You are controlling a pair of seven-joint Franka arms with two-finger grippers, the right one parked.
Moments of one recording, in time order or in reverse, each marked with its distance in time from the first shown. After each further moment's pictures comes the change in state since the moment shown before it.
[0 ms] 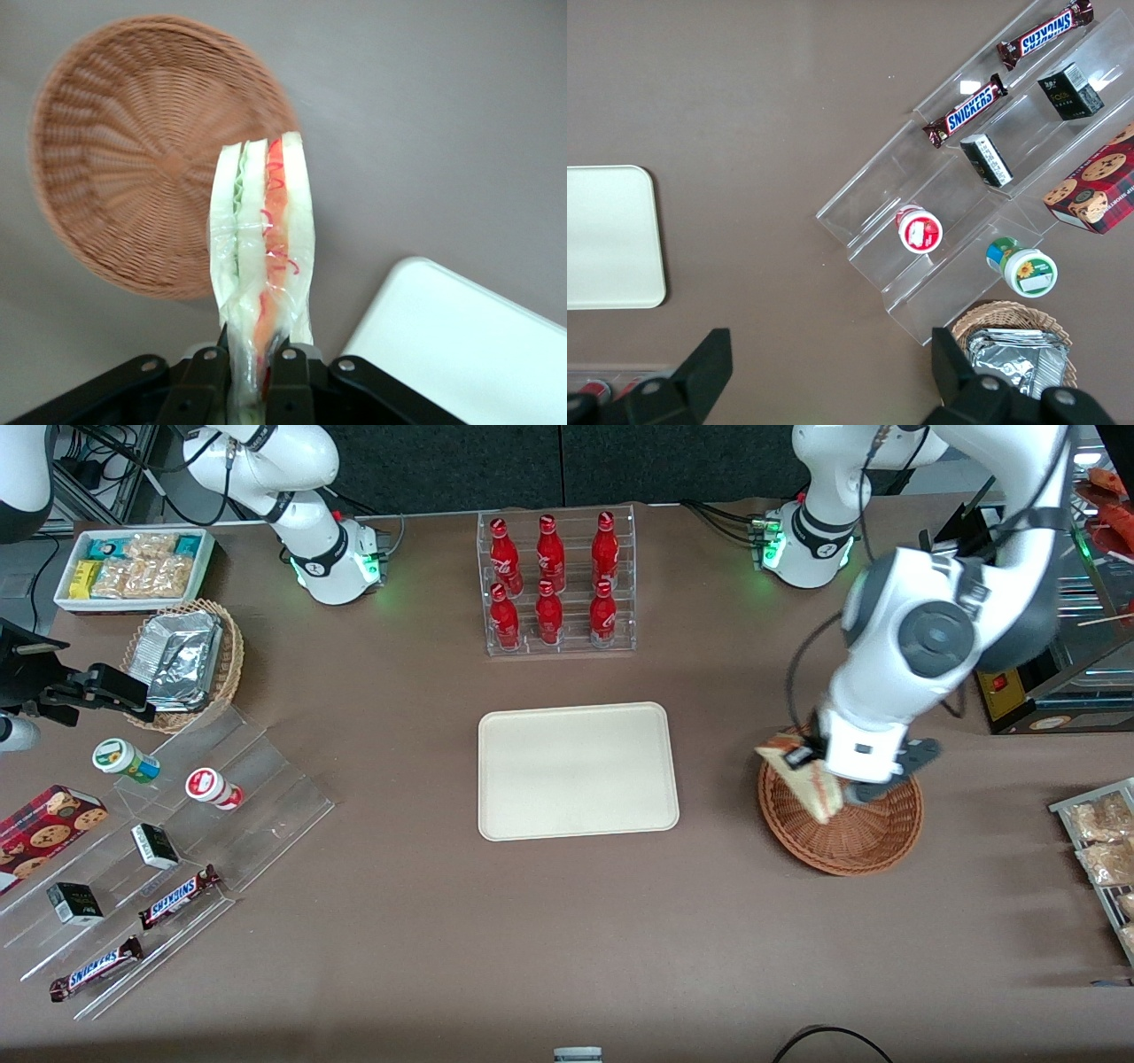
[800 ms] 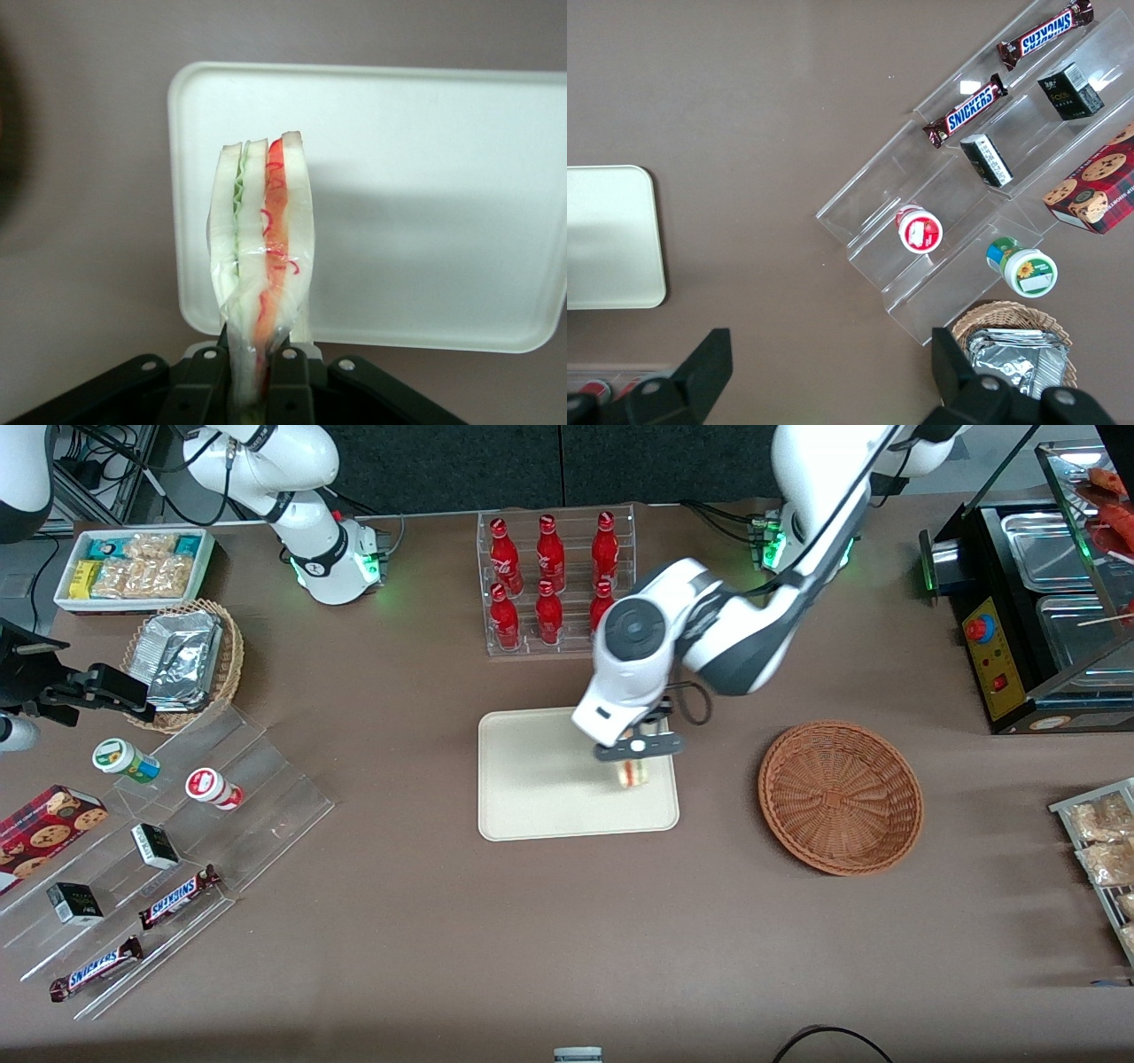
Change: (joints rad) arm -0.307 0.342 -0.128 0.215 0.101 0.007 -0.037
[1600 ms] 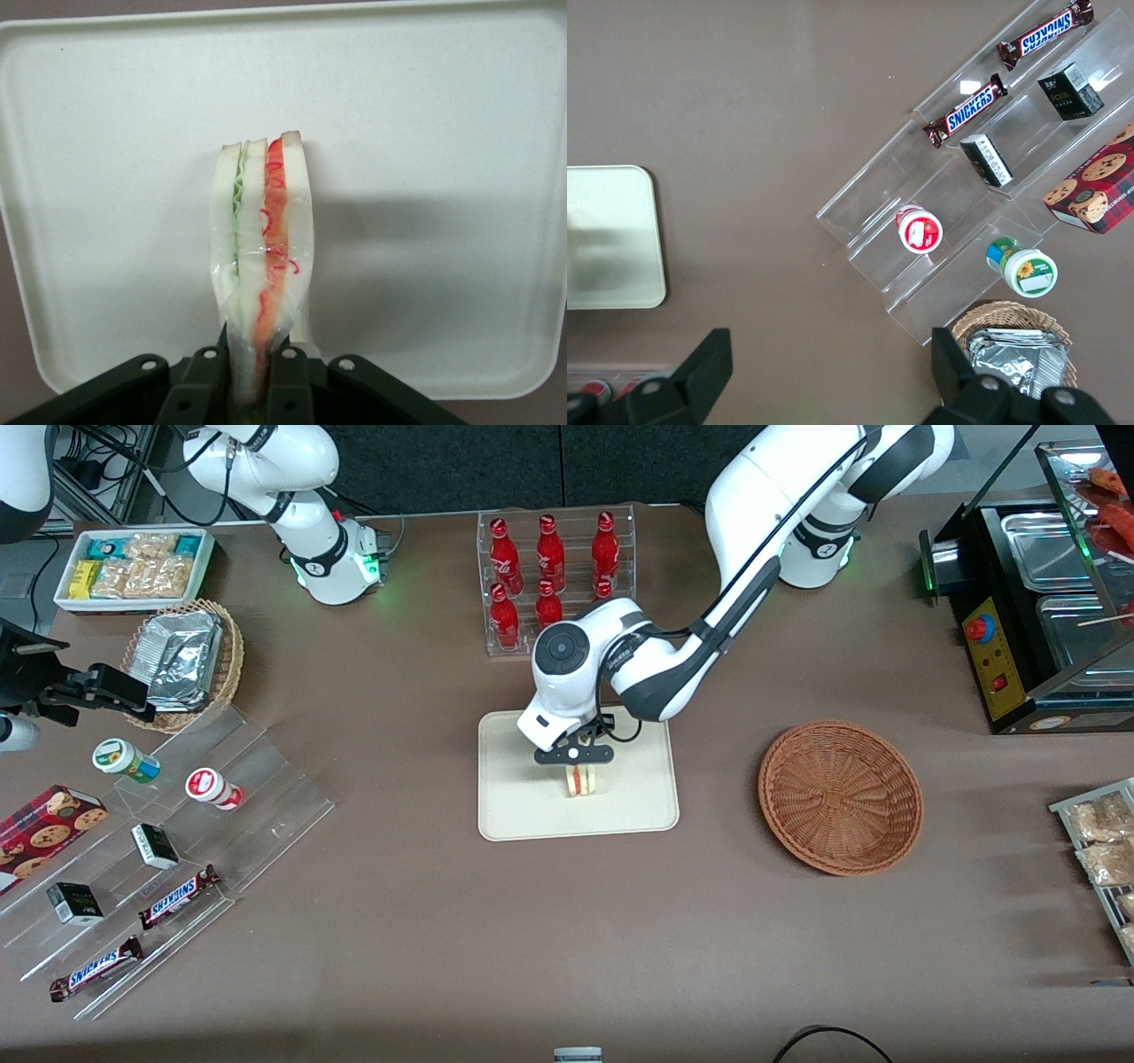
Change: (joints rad) arm -0.101 0.189 0.003 0.060 0.102 0.178 -0.081
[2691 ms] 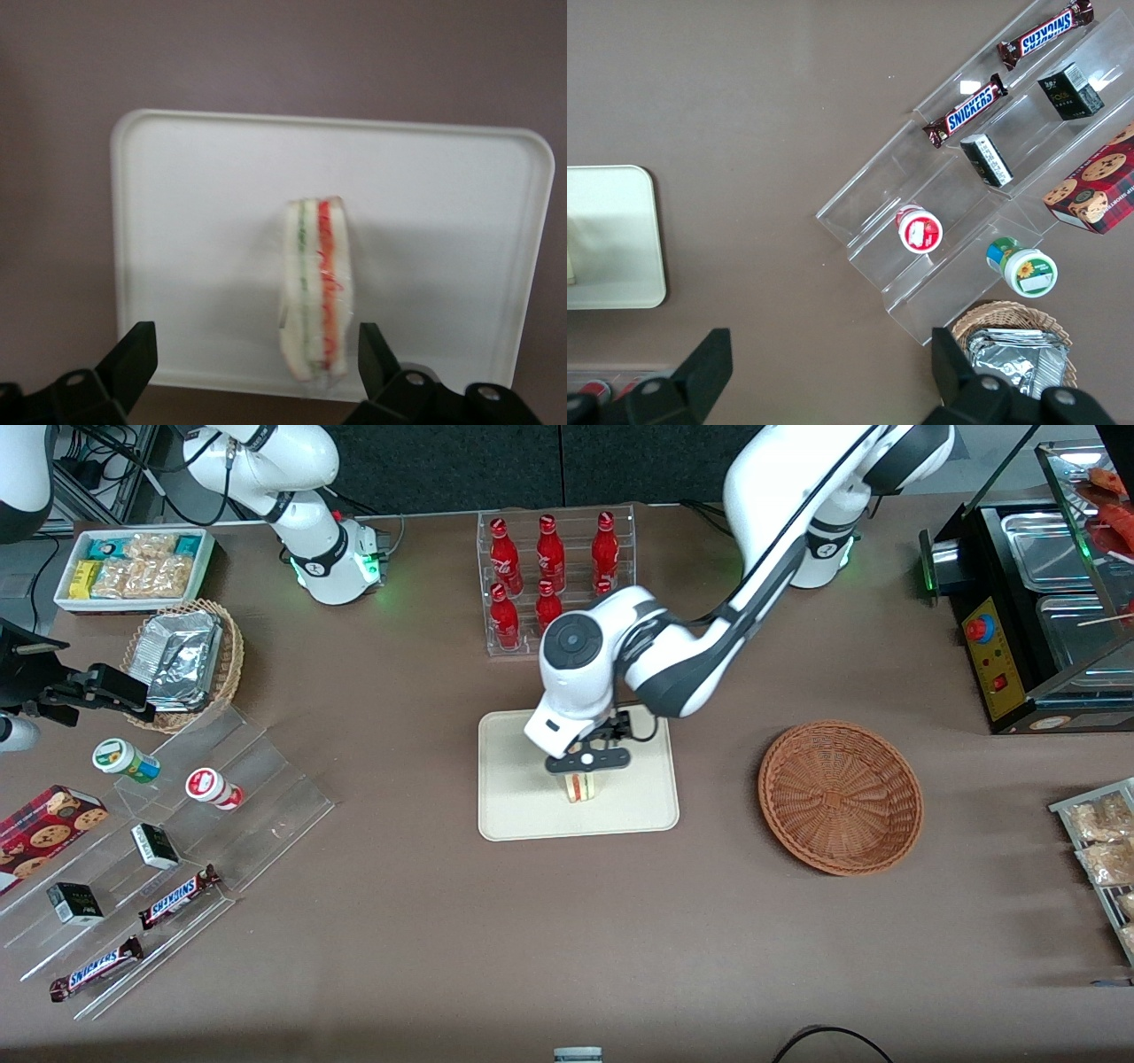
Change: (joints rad) arm 0.055 -0.110 0.010 0.094 -0.008 -0.184 -0.030
